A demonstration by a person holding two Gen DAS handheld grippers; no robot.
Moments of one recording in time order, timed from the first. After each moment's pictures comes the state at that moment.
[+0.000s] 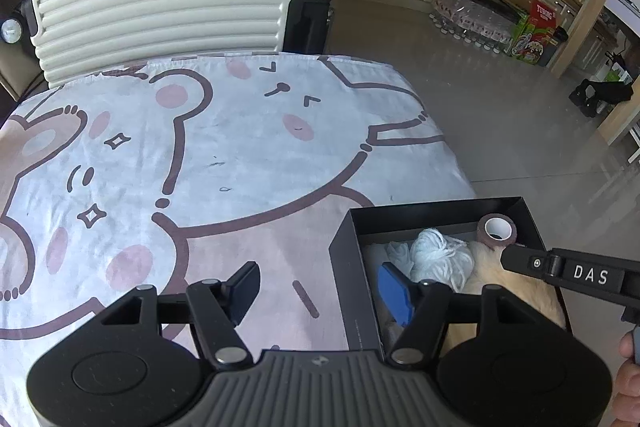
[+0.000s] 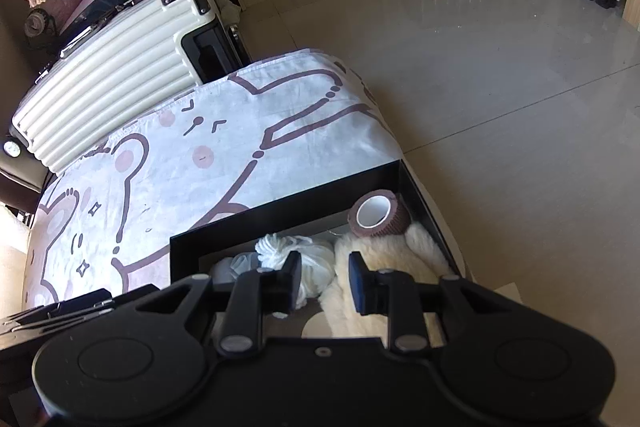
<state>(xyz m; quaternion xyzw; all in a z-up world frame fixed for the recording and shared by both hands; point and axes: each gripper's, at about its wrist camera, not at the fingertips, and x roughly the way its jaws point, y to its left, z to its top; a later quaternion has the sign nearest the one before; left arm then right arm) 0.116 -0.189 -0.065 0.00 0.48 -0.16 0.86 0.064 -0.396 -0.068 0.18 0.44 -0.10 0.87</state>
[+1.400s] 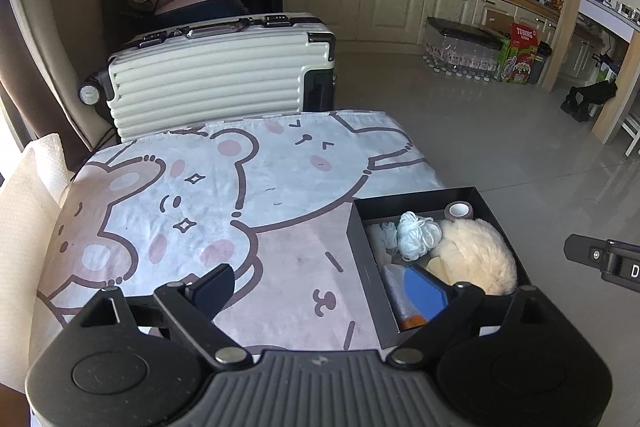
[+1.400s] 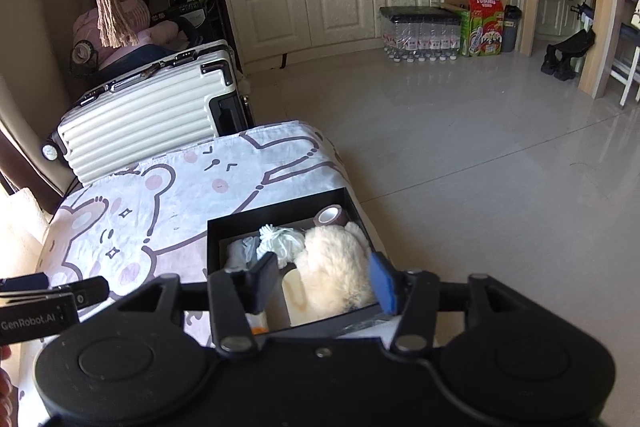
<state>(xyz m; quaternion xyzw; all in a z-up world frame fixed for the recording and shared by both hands) -0.015 -0.143 0.033 0.05 0.40 -0.15 0.90 -0.094 -0.364 0.039 0.11 0.35 -0.15 0.92</state>
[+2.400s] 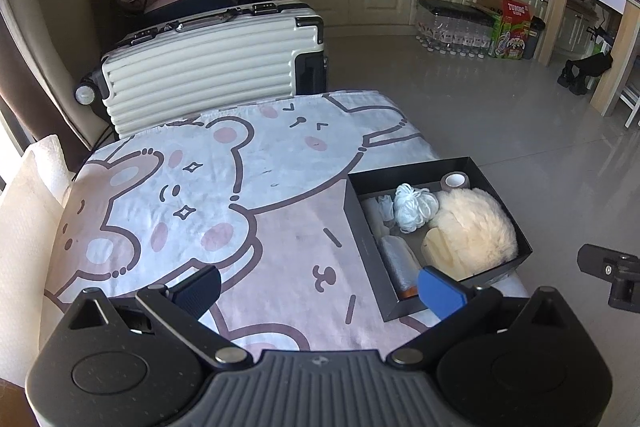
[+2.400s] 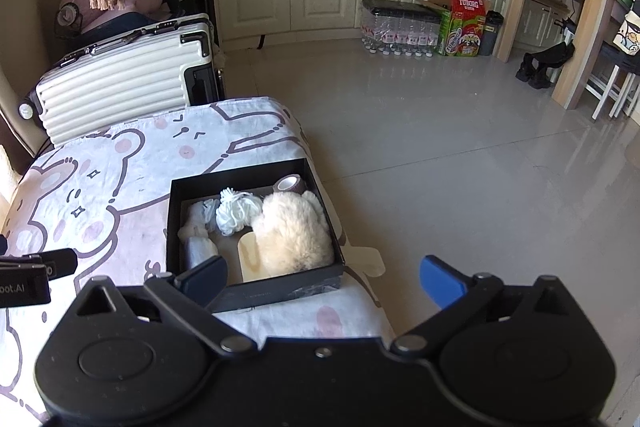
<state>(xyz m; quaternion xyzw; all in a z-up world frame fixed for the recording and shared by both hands) -0.030 -0.150 0.025 0.08 0.41 -0.15 0.90 -0.120 -0.365 0.029 0.06 0.39 -0.18 0.90</state>
